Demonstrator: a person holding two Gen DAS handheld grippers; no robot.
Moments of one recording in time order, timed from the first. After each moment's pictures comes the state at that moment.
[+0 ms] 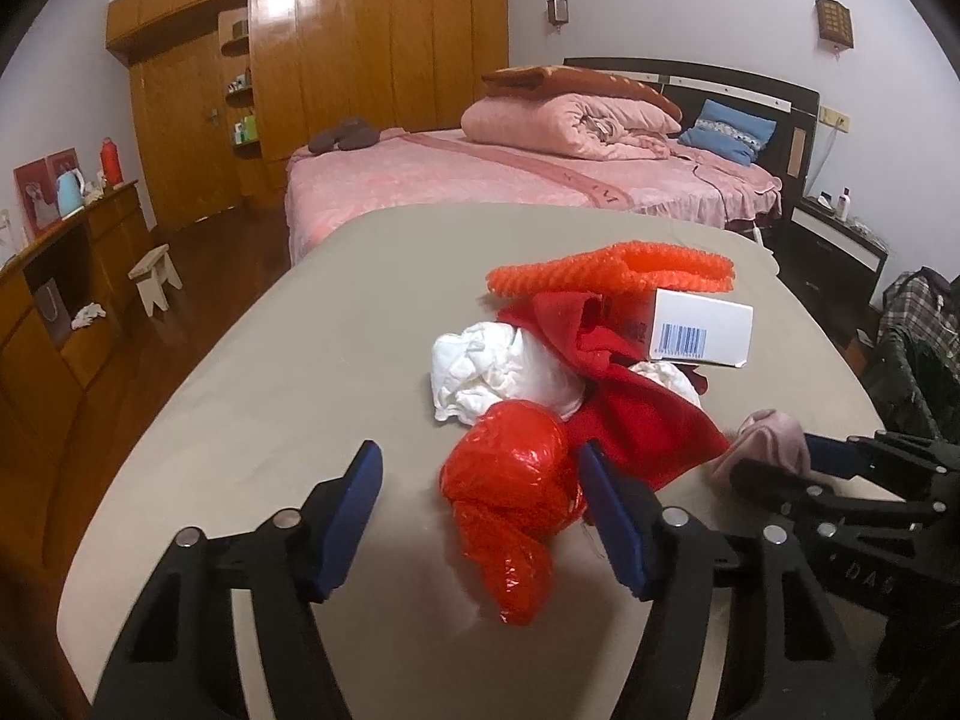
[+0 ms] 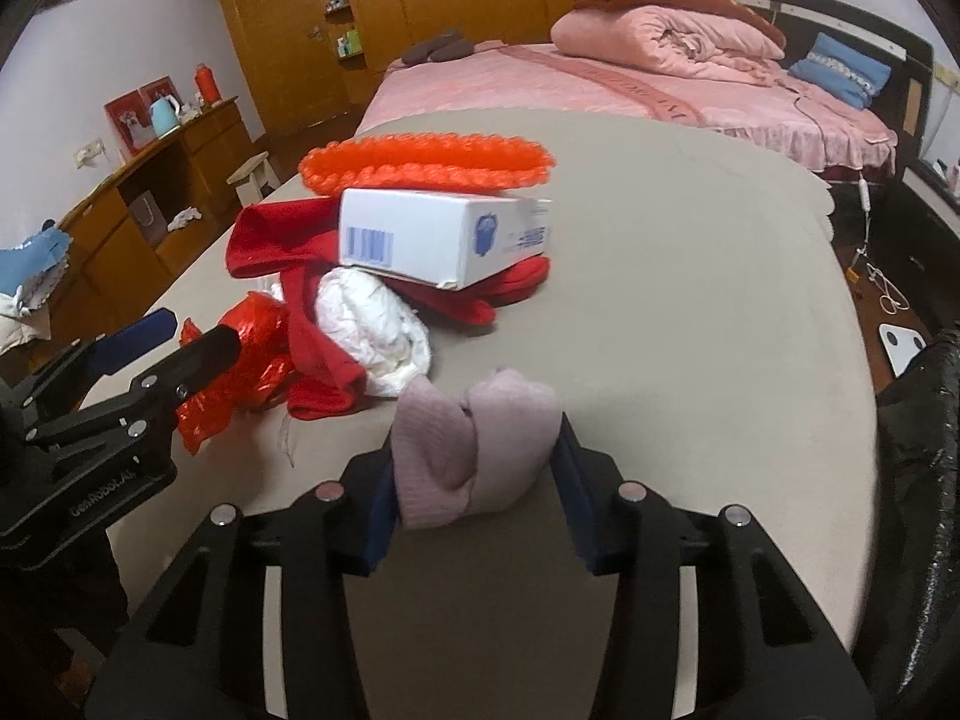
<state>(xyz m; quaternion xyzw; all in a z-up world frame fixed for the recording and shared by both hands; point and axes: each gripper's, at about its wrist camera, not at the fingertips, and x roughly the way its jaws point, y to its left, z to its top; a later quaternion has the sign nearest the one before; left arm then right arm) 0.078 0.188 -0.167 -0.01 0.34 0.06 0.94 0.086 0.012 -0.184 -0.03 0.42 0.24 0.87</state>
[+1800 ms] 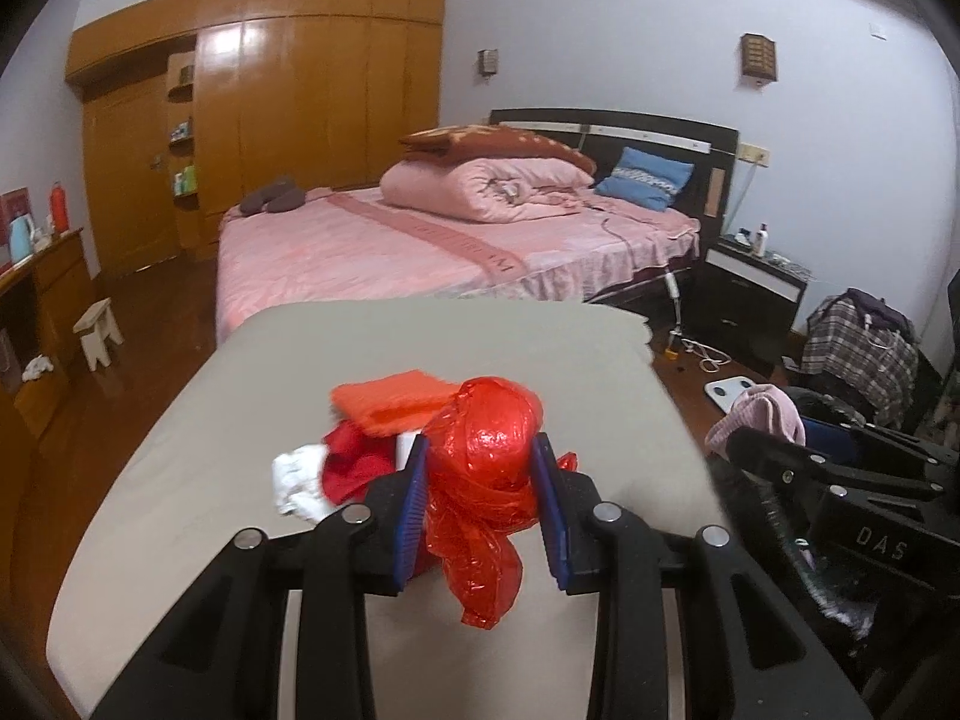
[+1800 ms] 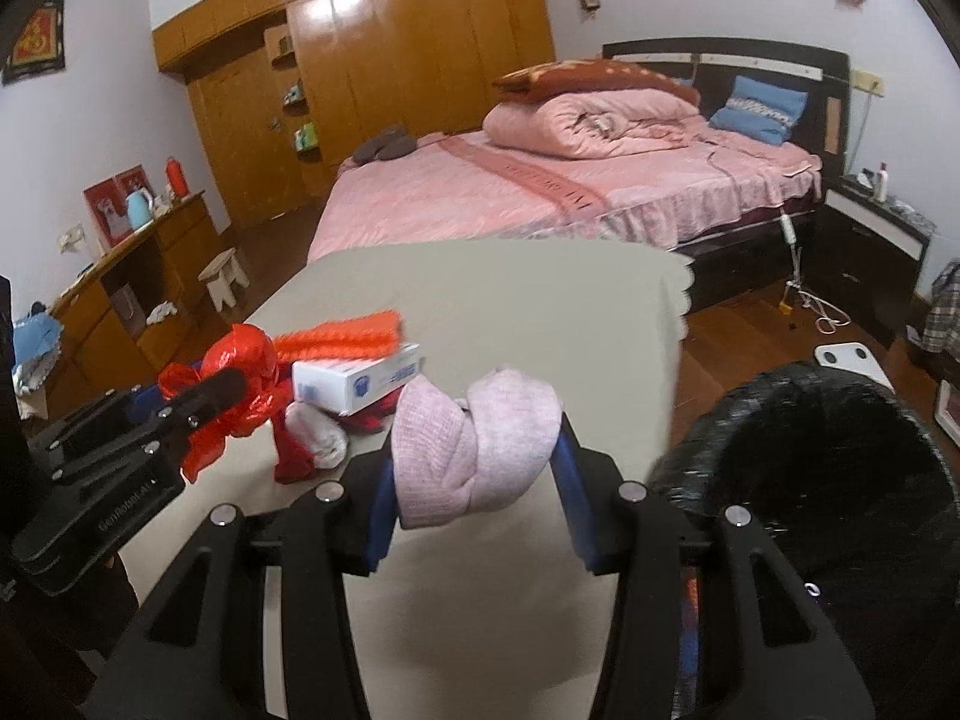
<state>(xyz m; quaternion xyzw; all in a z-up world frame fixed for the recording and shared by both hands) 0.069 0.092 -0.086 -0.01 0.28 -0.03 0.96 0.062 -0.103 -0.089 0.02 0.33 0.19 0.92</state>
